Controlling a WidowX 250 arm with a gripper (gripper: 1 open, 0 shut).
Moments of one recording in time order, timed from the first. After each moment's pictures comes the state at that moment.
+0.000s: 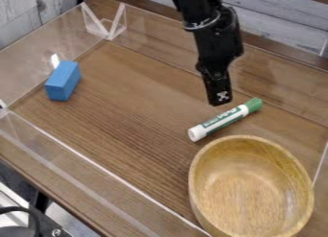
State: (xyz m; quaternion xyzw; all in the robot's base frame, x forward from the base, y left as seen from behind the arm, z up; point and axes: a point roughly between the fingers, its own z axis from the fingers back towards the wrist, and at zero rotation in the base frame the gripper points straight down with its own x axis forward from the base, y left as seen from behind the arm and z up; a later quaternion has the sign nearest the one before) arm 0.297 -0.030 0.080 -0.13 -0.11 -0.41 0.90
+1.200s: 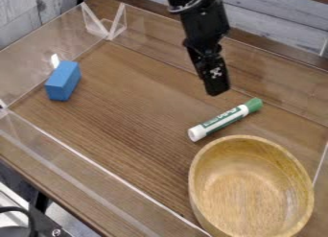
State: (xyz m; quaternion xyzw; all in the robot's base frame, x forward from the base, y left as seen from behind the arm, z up) arm 0.310 -0.007 0.089 -0.16 -0.13 -0.35 0.91
